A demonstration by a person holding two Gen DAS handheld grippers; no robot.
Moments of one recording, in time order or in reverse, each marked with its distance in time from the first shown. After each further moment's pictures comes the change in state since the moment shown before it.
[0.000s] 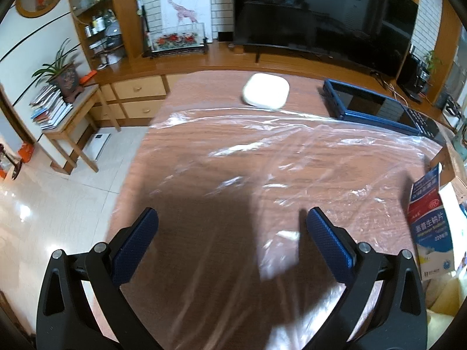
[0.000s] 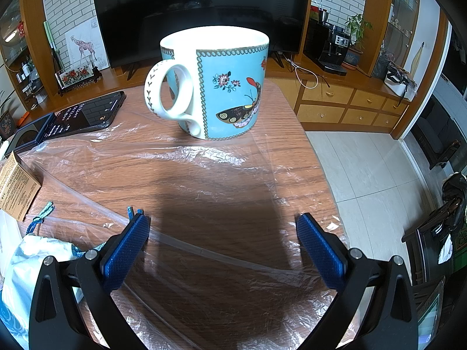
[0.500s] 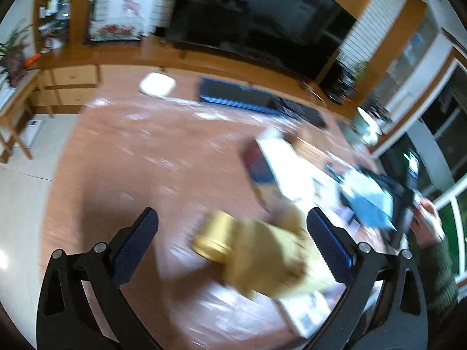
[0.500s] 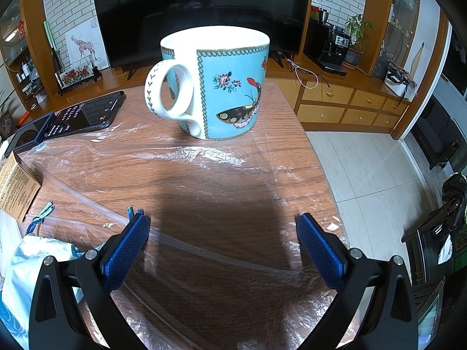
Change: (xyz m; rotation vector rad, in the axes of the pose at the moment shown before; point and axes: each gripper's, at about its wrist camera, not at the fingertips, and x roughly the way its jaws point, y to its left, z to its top) left arm -0.108 -0.064 -0.050 0.016 0.058 -0.418; right arm 0.001 0.000 0.001 0.000 0.000 0.001
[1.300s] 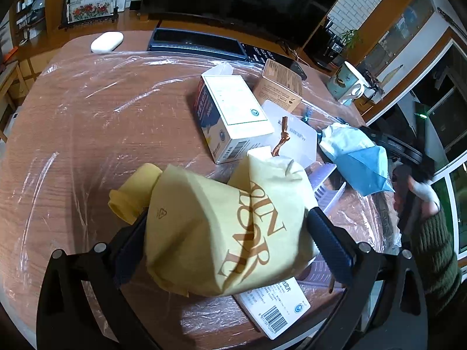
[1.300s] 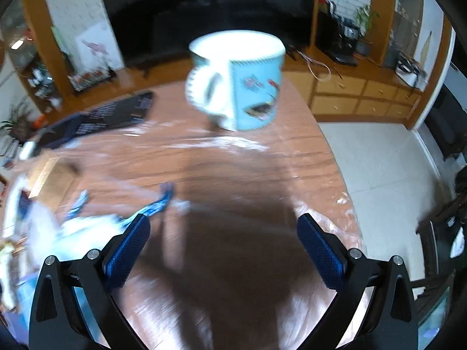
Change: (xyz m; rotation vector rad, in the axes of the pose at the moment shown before) left arm 0.046 -0.038 -0.025 0.021 0.132 -0.039; right arm -0.058 0.020 -0.010 0.011 -0.007 0.129
